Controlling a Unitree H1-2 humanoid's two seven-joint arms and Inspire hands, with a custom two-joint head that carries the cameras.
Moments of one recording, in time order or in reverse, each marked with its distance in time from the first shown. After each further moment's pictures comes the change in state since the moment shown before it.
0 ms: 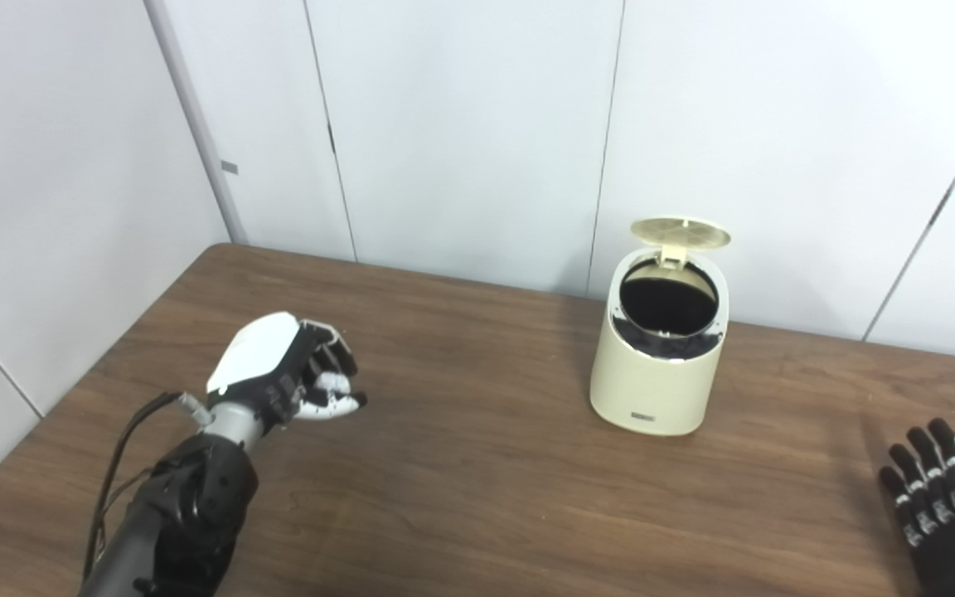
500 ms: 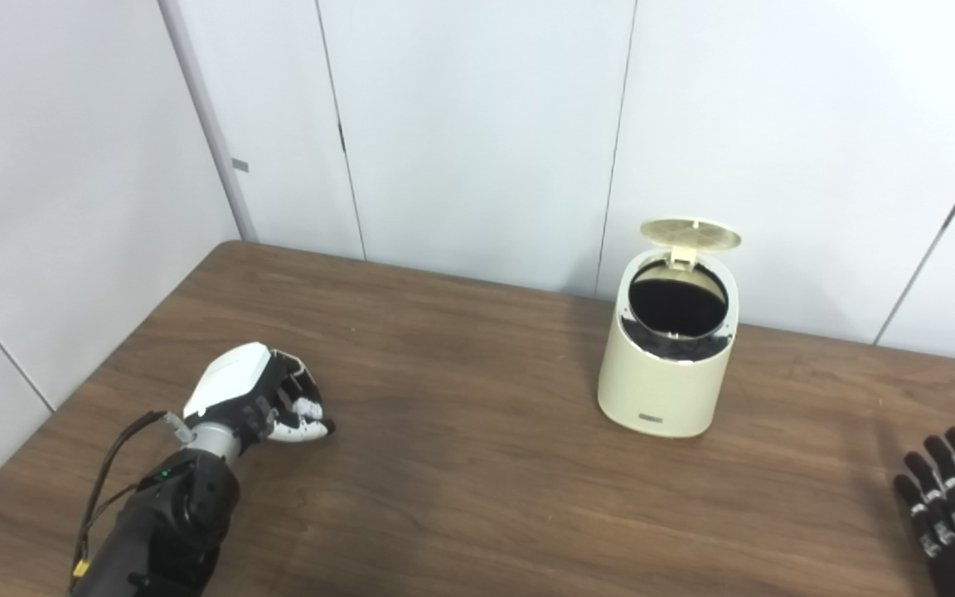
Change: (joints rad) left arm 0.072 0.021 0.046 0.132 -0.037 -0.009 0.060; right arm 0.009 -0.020 -0.012 -0.005 0.046 0.014 0.029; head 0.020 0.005
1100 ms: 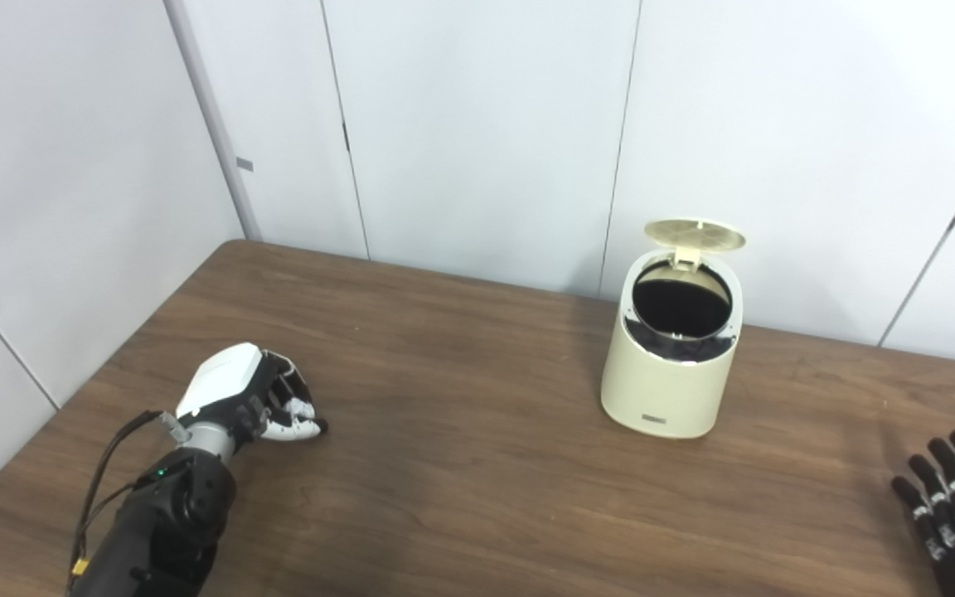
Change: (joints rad) left arm -0.004 0.003 0.014 0.081 0.021 -0.001 0.011; right arm 0.000 -0.005 -0.002 0.003 -0.017 -0.004 -0.003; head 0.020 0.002
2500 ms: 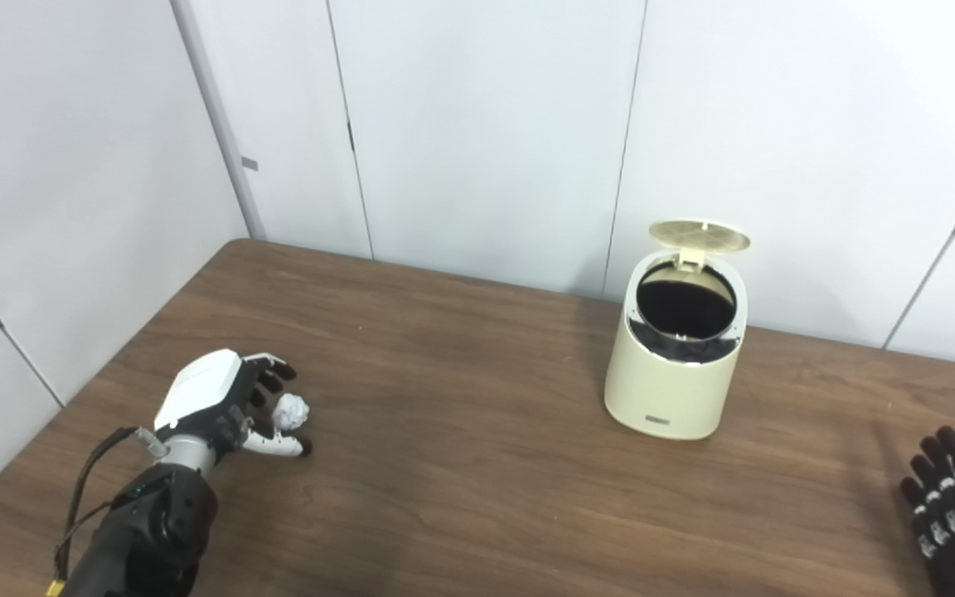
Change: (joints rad) left arm 0.058 0.013 0.032 -0.057 -0.023 0.003 0.033; right arm -0.008 0.016 0.031 0.004 -0.080 -0.021 -0.030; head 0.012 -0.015
